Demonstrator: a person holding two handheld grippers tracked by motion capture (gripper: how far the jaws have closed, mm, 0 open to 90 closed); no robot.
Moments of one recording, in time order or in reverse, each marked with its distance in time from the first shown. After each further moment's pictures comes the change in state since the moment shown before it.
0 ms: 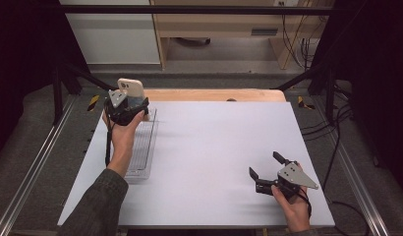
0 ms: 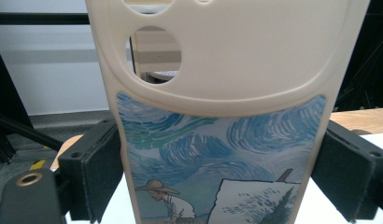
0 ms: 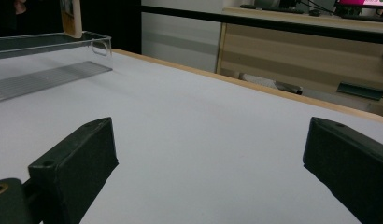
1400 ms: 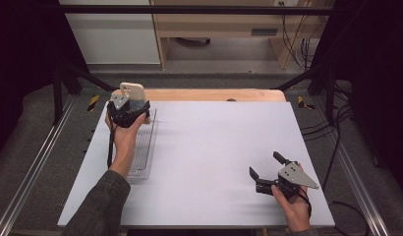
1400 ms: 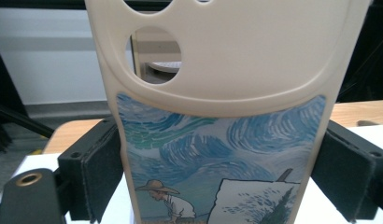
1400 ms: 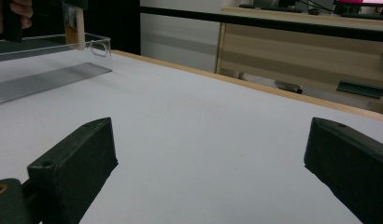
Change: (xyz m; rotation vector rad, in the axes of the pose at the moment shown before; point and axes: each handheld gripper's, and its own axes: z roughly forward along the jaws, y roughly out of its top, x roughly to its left) left arm 0.002 -0.016 0.011 0.028 0.007 -0.008; right arm 0.000 0.000 0.000 -0.001 -0.001 0.012
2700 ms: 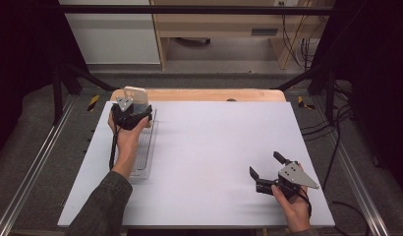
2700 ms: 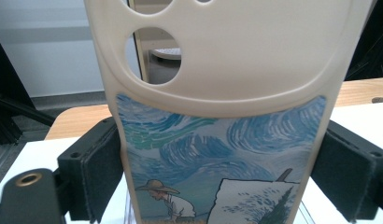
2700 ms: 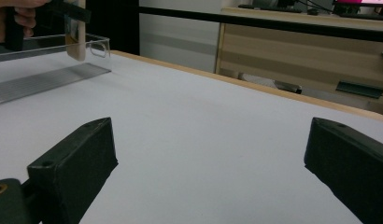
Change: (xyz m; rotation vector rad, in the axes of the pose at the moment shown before) left arm -0.004 -0.012 0.007 0.058 0.011 0.026; right arm 0.000 0.000 0.001 0.003 0.001 -0.003
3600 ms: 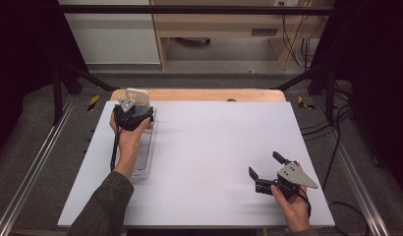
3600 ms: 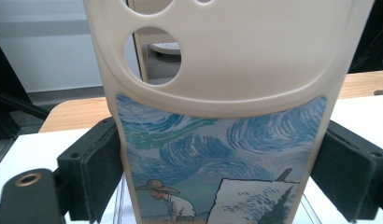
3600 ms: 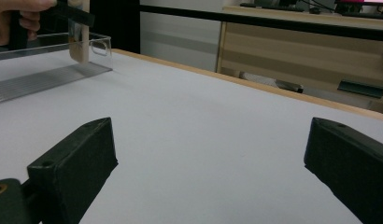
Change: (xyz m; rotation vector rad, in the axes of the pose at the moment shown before) left arm -0.002 -0.006 0.005 0.023 -0.002 0.006; right arm 0.001 0.000 0.000 0.003 0.002 0.000
